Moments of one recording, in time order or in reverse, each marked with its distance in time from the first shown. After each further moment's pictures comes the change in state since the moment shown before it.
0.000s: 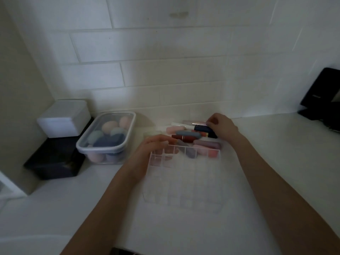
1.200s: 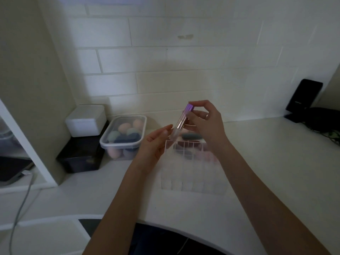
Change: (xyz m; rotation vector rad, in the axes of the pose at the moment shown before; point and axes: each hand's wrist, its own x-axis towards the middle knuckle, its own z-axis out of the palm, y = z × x) left_hand -0.022 0.014 0.002 -0.203 0.186 0.105; right_hand -0.138 -0.128 -0.018 1.000 0.070 -0.216
